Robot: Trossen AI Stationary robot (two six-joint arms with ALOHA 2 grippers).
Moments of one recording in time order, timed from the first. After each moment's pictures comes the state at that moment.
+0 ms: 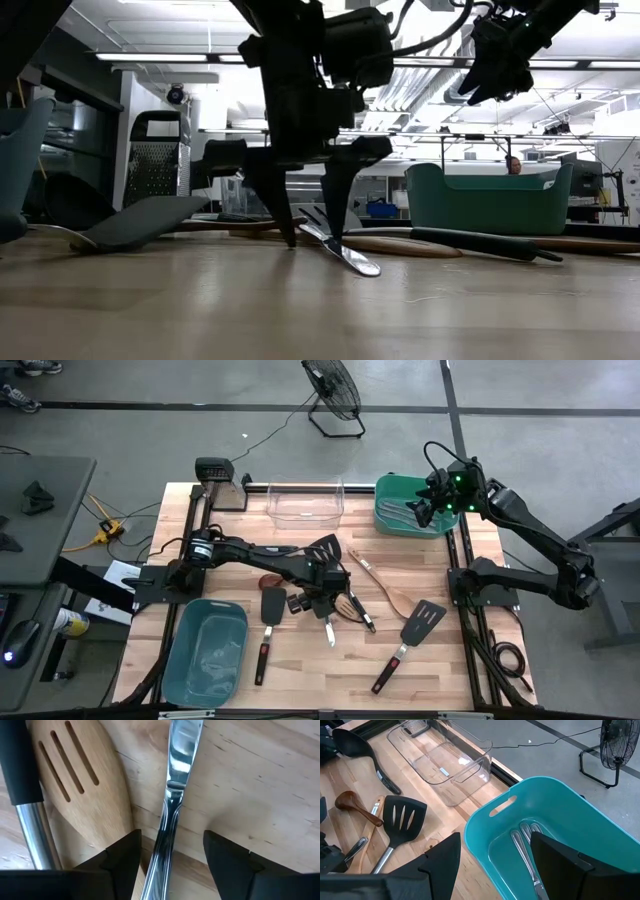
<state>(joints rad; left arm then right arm) -0.08 2.09 1.55 -0.73 0.09 1.09 -0.83 0.91 0.94 -0.70 -0.18 0.03</state>
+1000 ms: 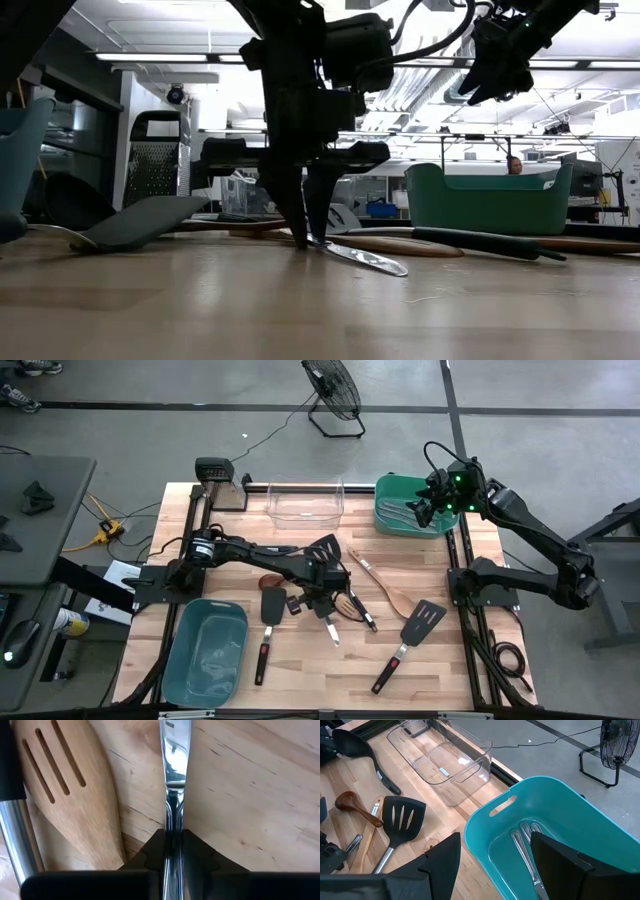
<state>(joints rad) -0.06 2.13 1.55 -0.73 0.10 1.05 -0.83 0.91 0.94 -0.70 -0.18 0.03</state>
